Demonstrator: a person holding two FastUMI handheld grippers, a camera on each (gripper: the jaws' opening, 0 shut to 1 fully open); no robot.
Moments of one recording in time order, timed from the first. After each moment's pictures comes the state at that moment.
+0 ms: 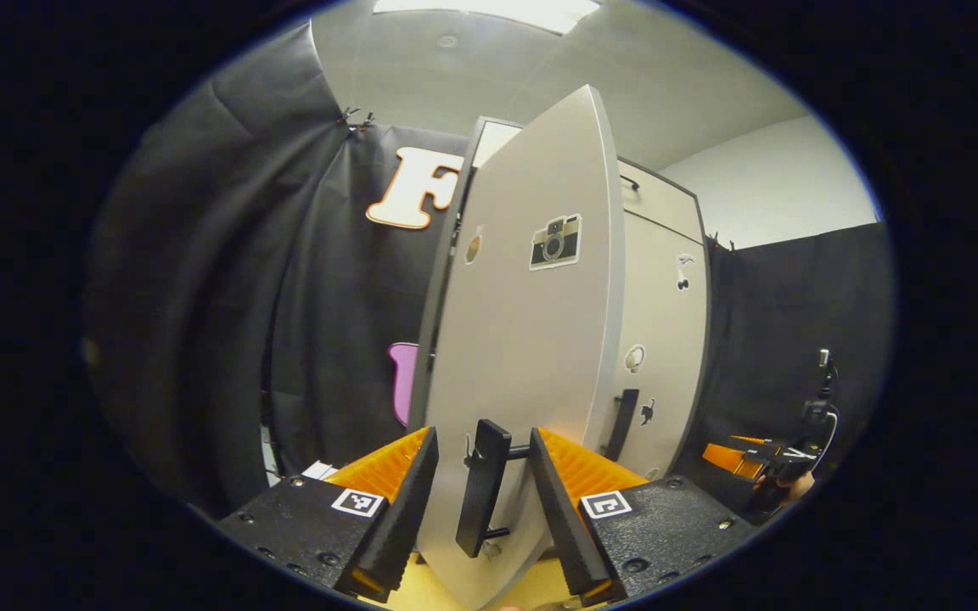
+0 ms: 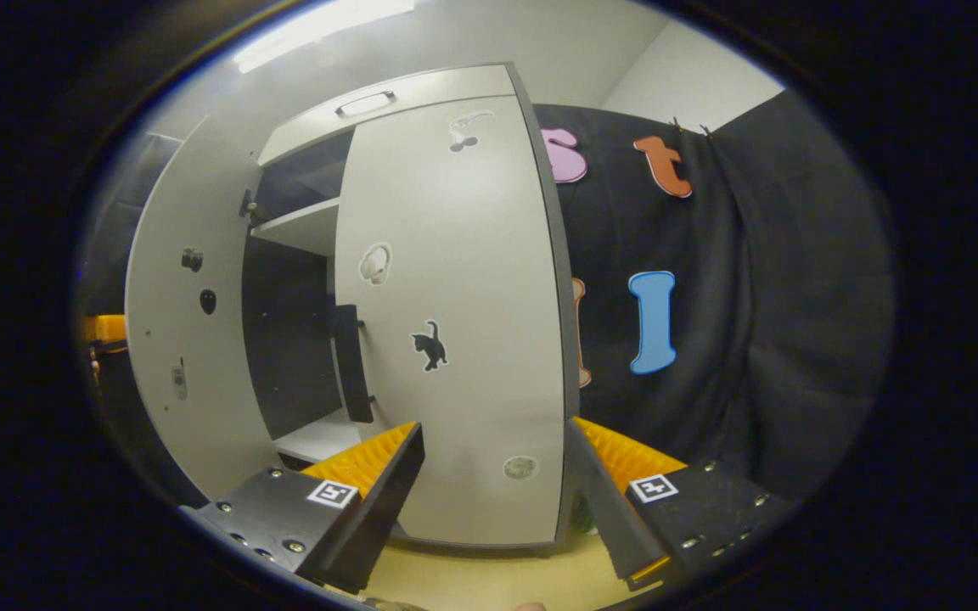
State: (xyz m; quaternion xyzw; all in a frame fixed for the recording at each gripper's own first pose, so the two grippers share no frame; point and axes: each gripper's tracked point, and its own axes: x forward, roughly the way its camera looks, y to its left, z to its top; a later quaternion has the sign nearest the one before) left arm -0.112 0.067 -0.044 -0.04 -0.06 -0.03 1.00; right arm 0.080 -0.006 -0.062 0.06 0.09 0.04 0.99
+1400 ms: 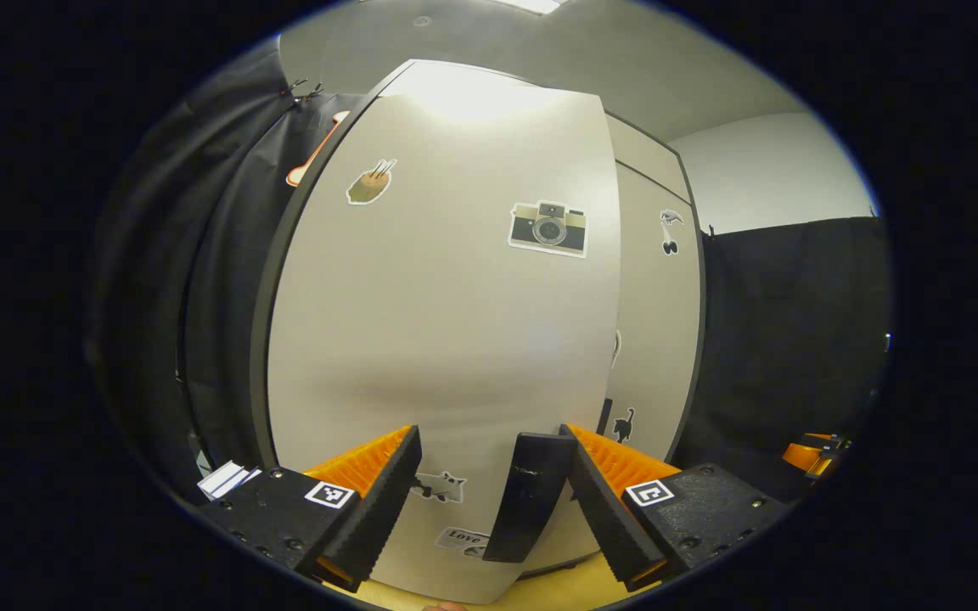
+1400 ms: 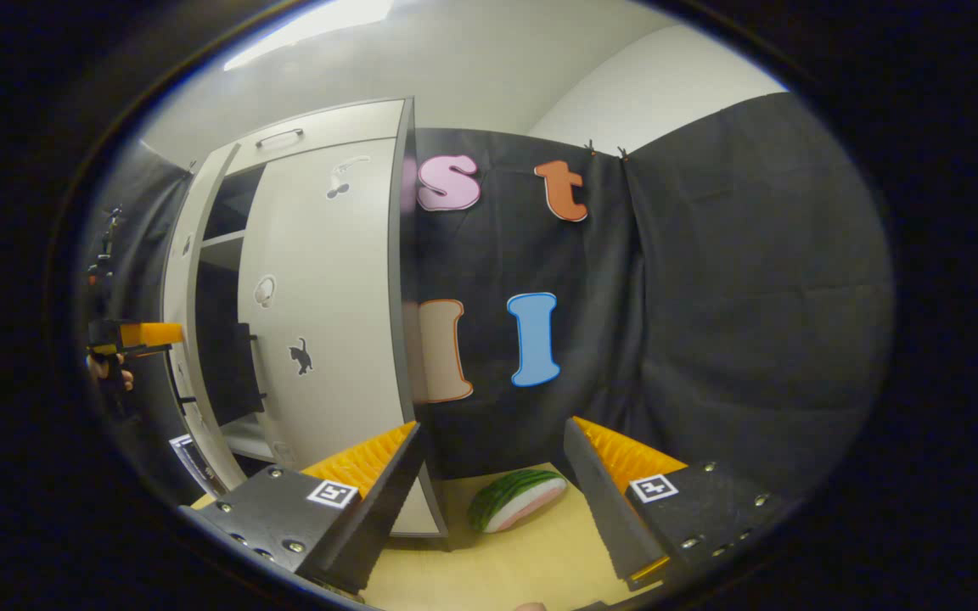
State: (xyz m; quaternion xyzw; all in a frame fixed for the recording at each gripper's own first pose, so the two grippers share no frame) left arm 0.030 -0.030 -0.064 -0.04 -0.04 -0.07 1.00; right arm 0.015 -0.160 -0.041 0.04 0.07 -0.10 0.99
